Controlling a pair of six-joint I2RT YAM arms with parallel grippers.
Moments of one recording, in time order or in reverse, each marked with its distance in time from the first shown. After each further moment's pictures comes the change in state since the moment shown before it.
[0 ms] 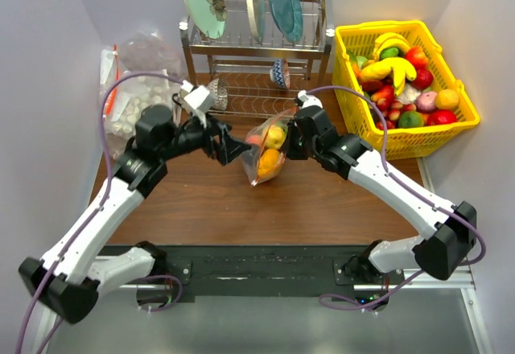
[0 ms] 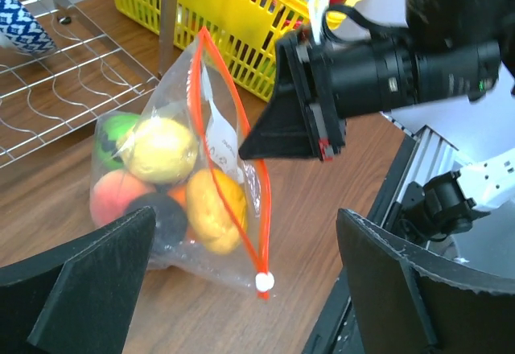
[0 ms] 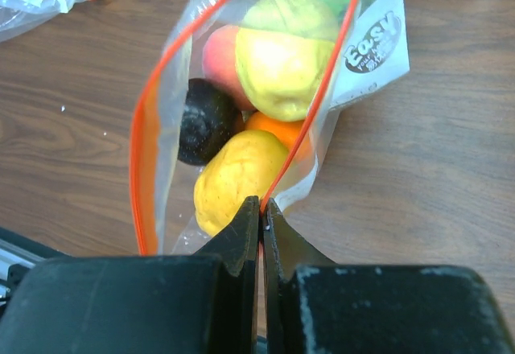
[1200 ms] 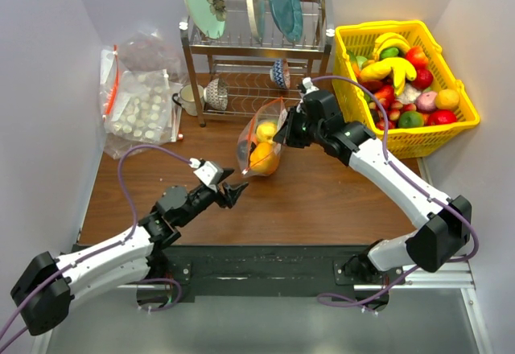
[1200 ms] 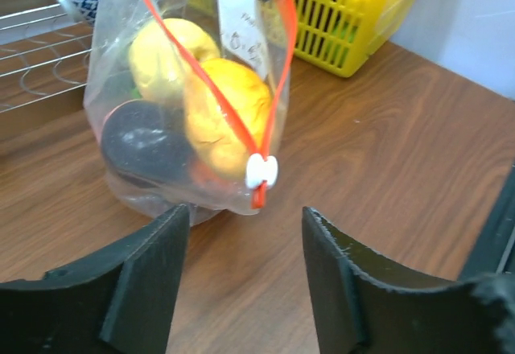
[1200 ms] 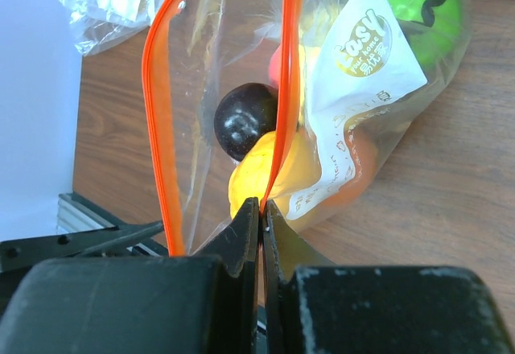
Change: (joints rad) left arm -0.330 -0.254 -0.837 0.774 -0.529 0.131; right arm -0.113 0.065 0.075 0.053 -0.268 0.065
